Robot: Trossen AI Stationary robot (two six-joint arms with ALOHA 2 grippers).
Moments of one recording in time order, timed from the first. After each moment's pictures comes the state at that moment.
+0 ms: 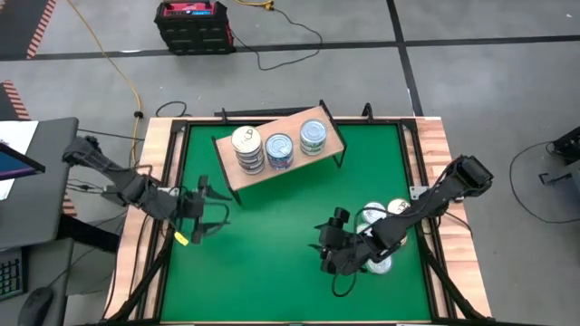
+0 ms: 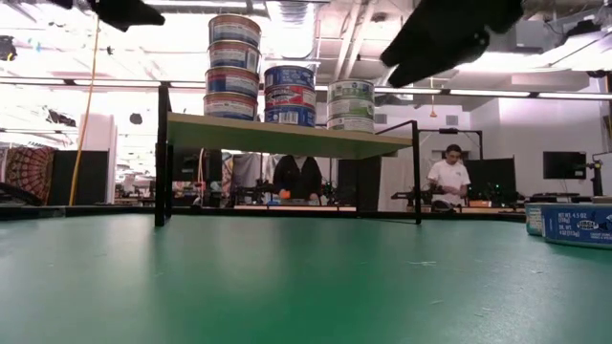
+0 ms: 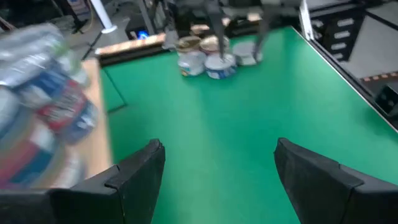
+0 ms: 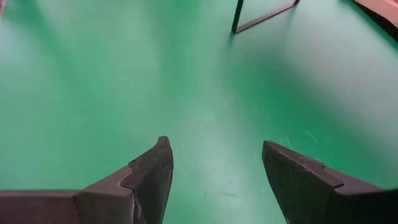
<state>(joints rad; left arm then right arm) -0.56 0.71 0.67 -0.33 -0.57 -0.03 0.55 1.62 1.11 -0.36 0.68 0.58</state>
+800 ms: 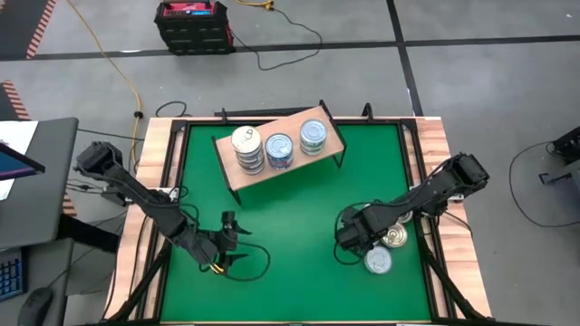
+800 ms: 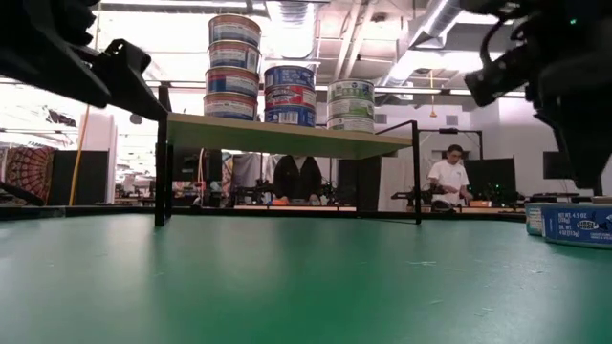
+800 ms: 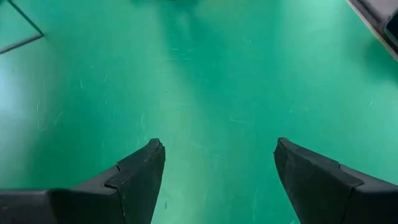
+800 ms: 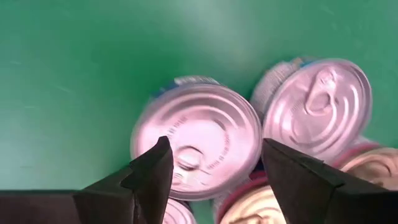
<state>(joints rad) -0.66 1.28 0.63 -0.03 -0.56 -0.27 0.41 1.65 1.11 -1.19 0.08 1.02</state>
